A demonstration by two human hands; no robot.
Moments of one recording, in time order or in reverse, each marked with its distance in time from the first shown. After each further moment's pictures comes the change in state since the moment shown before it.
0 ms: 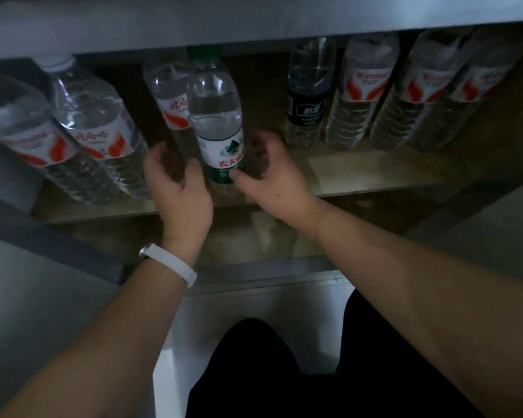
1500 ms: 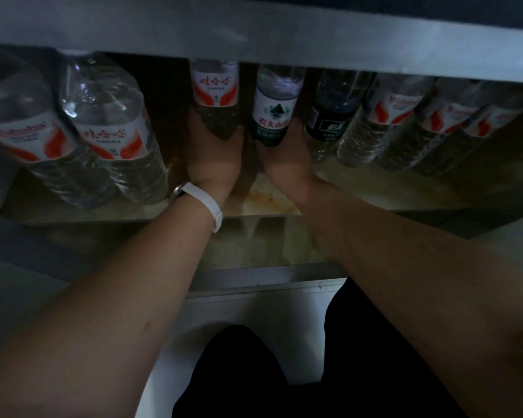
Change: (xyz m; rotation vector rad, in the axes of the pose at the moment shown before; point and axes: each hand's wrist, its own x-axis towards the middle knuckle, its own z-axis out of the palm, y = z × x) left_hand 0.083 -0.017 0.059 0.193 -0.054 -0.088; right_hand 0.086 0.018 0.029 0.003 0.378 0.033
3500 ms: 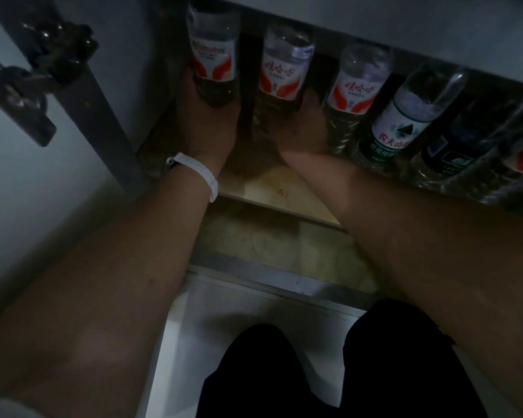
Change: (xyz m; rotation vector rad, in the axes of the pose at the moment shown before) left_hand 0.060 -0.038 -0.146 -0.103 0.276 0.022; right_hand -0.032 -0.108 0.108 -0.185 -0.250 -0.152
